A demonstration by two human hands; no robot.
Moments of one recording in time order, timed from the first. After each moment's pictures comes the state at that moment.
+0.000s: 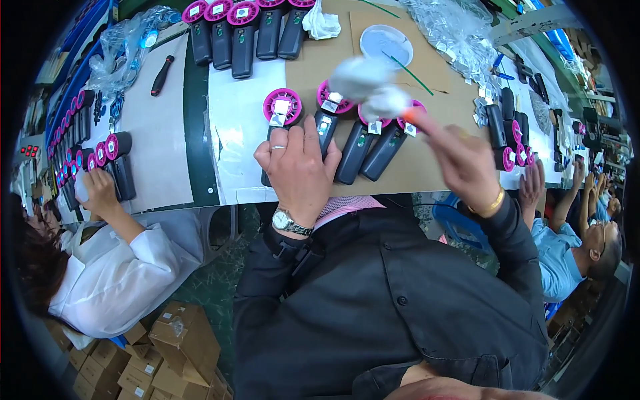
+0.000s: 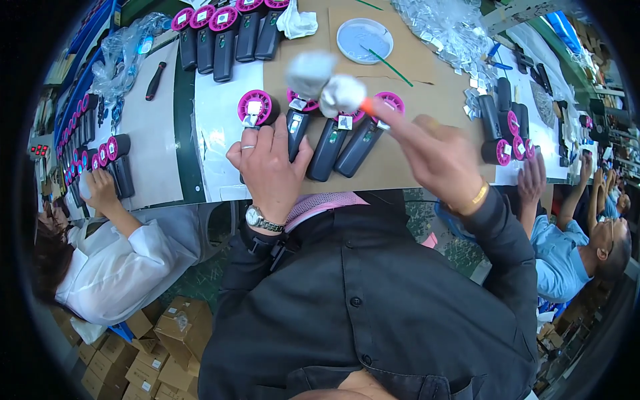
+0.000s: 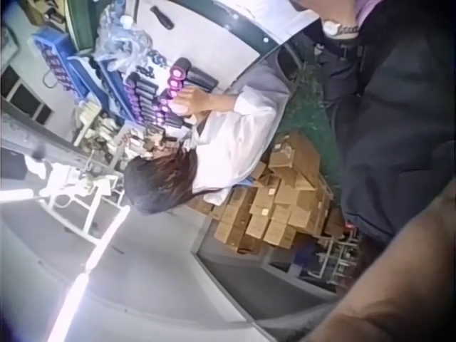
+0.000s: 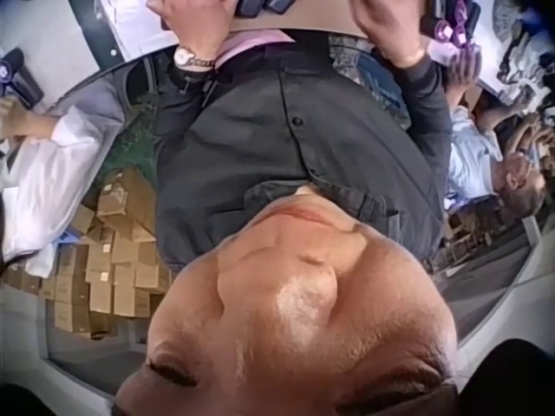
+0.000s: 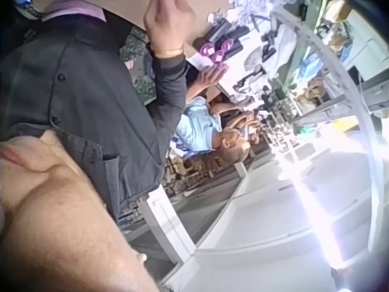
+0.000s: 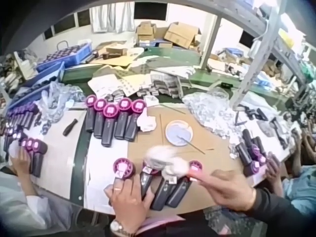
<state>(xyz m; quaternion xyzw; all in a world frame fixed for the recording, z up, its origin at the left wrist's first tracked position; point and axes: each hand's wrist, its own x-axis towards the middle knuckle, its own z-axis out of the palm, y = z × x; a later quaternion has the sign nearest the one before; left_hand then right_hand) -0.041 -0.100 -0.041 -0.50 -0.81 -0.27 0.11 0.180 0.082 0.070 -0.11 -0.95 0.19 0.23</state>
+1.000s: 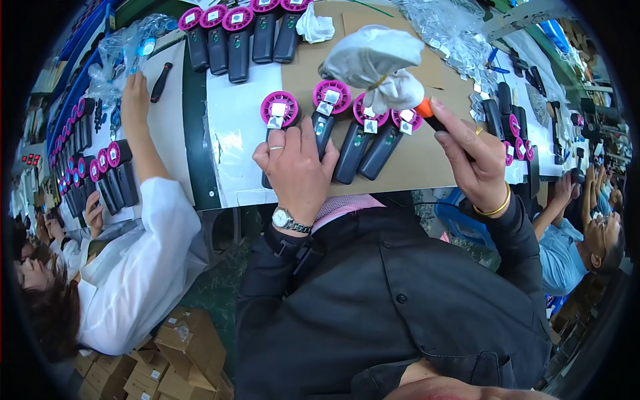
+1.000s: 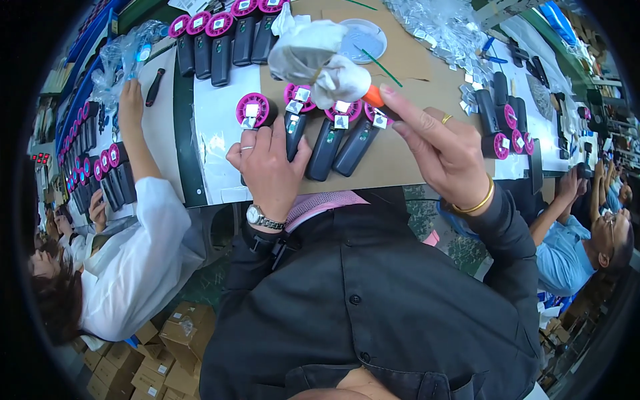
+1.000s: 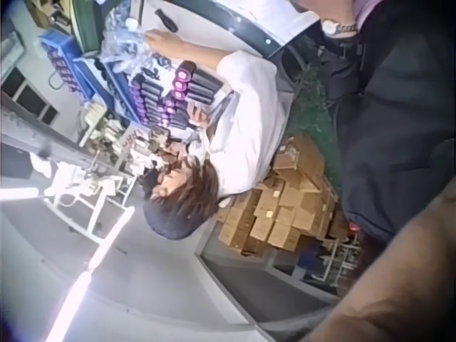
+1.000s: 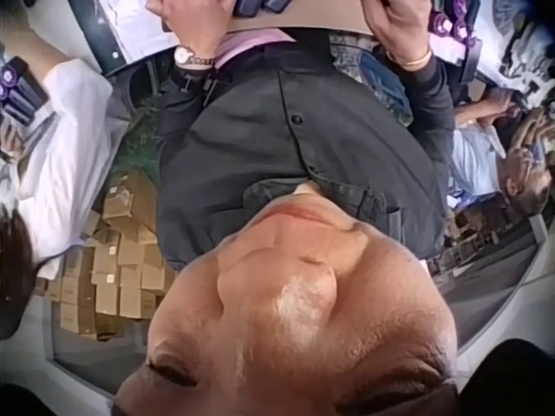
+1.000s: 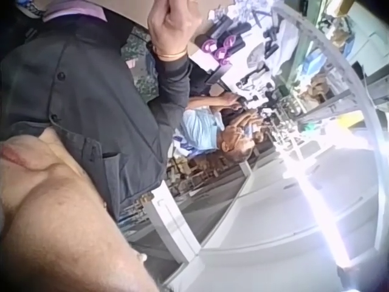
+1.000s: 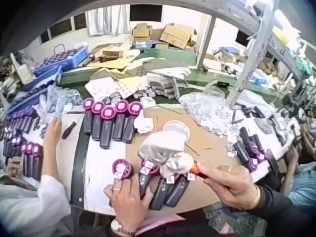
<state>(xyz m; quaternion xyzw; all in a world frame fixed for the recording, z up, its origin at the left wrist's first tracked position) -0.042 -0.101 -0.044 -0.50 -0.82 -0.26 0.10 0.176 0.076 0.081 -0.16 -0.93 0.26 0.21</state>
